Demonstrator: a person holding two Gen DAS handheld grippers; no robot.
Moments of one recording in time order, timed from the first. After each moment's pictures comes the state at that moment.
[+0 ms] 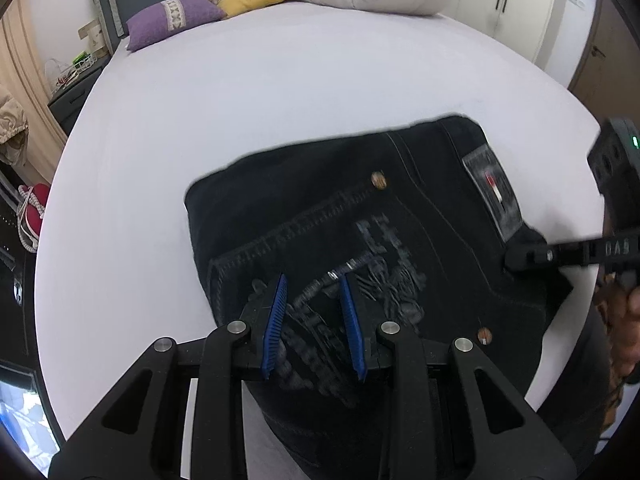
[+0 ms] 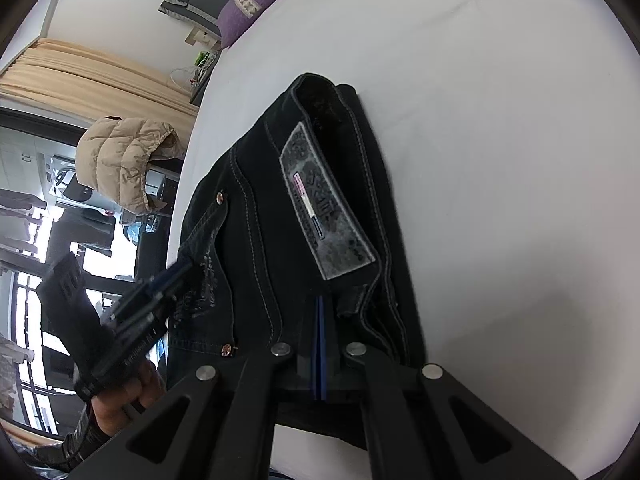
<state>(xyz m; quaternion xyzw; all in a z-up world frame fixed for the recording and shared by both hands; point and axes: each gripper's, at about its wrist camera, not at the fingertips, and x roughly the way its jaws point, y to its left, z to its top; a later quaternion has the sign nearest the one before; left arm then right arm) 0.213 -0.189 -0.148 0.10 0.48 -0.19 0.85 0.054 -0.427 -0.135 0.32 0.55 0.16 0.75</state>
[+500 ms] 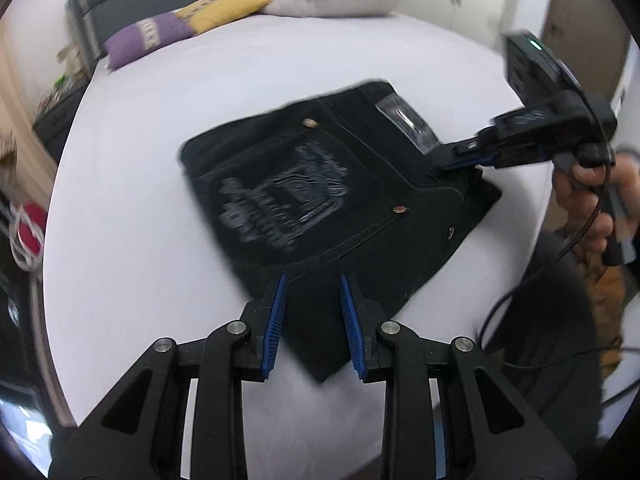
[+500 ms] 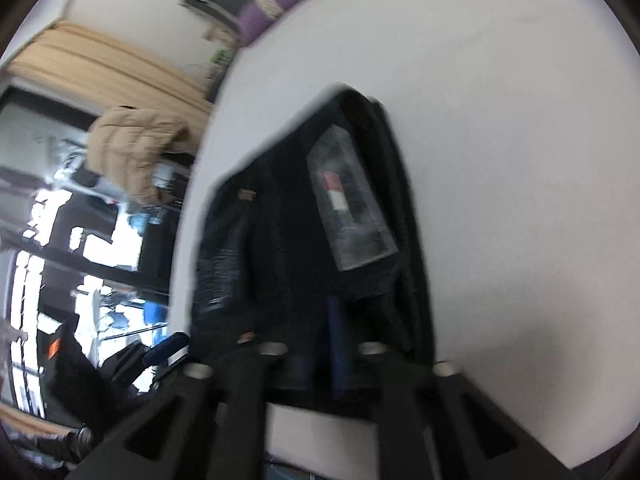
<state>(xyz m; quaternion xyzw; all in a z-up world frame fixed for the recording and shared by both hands) 0.114 -0.147 -0.128 0.10 0.46 -0.24 0.85 0.040 -0.427 -0.100 0.30 0.52 0.19 0.78</state>
